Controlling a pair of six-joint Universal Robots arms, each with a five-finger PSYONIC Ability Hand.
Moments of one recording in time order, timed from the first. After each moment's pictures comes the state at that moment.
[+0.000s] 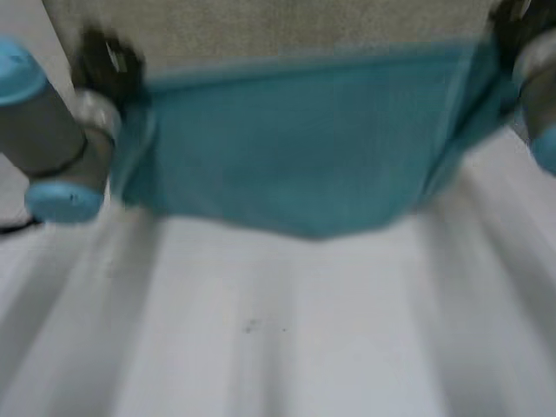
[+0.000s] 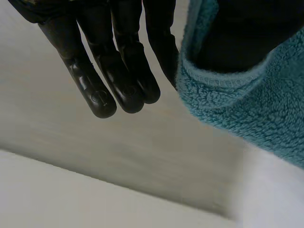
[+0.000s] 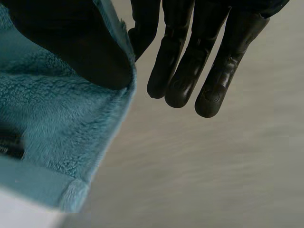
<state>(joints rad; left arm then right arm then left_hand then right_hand) 4.40 -2.13 -1.01 3.42 -1.63 4.13 1.81 -0.99 0.69 0.04 1.68 2.17 1.14 1.20 1.19 1.20 0.96 0.97 1.17 1.18 1.19 0.99</state>
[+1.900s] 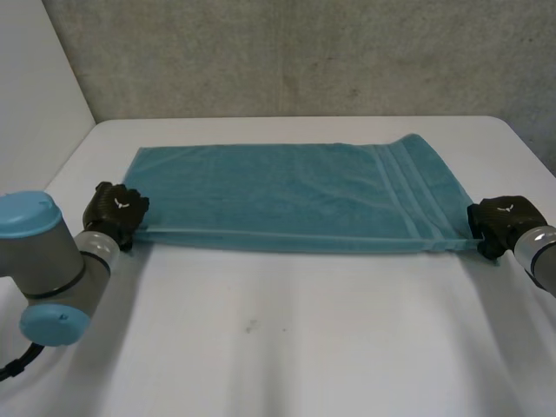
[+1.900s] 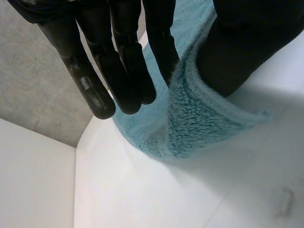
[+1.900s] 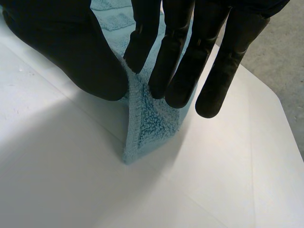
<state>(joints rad) 4.53 -2.14 -1.66 3.59 -1.52 3.90 1.54 -1.00 1.55 -0.12 1.33 2.61 1.14 1.15 1.14 1.15 0.95 0.97 1.17 1.18 1.19 0.97</state>
